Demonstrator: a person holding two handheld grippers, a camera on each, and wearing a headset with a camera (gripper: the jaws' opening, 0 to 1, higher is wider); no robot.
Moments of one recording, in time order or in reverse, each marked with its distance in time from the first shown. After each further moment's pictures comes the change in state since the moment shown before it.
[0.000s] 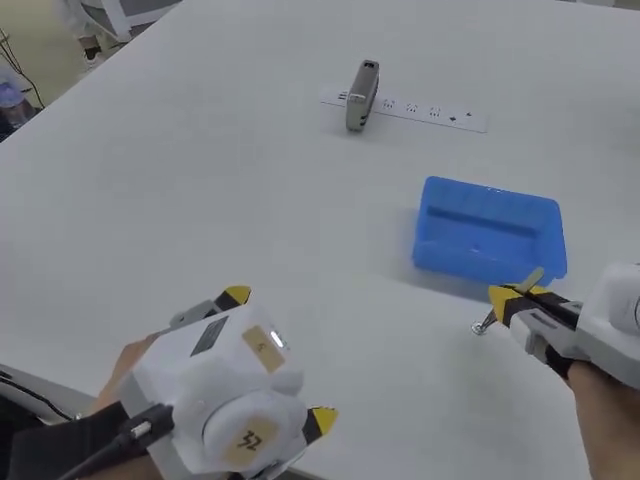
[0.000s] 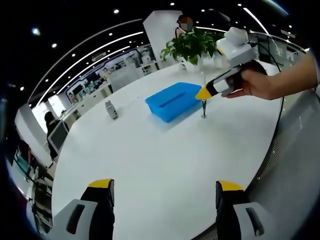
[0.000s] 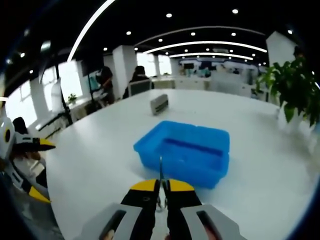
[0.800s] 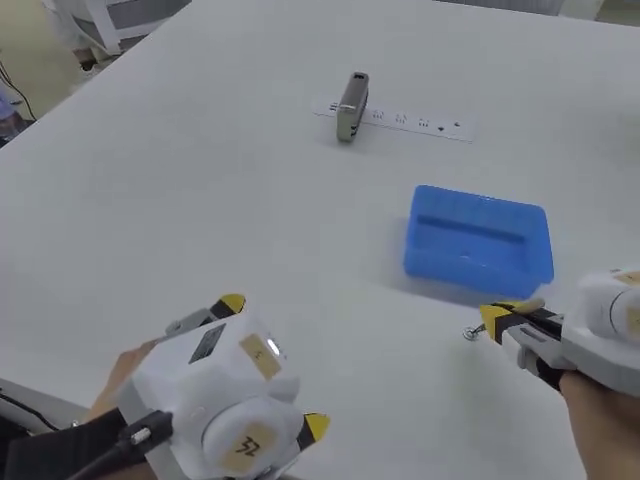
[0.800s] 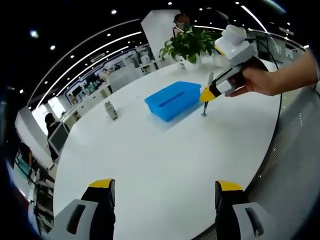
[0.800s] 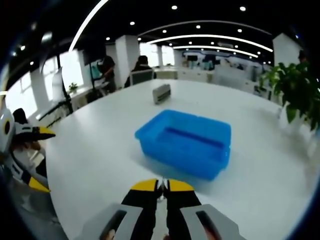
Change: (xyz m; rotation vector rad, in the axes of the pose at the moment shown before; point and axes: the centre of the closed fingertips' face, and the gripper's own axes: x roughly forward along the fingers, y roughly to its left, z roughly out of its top) left arm 0.000 0.001 -0.001 0.018 0.006 0.006; right arm 0.002 -0.006 -0.013 -0.041 0.099 0.004
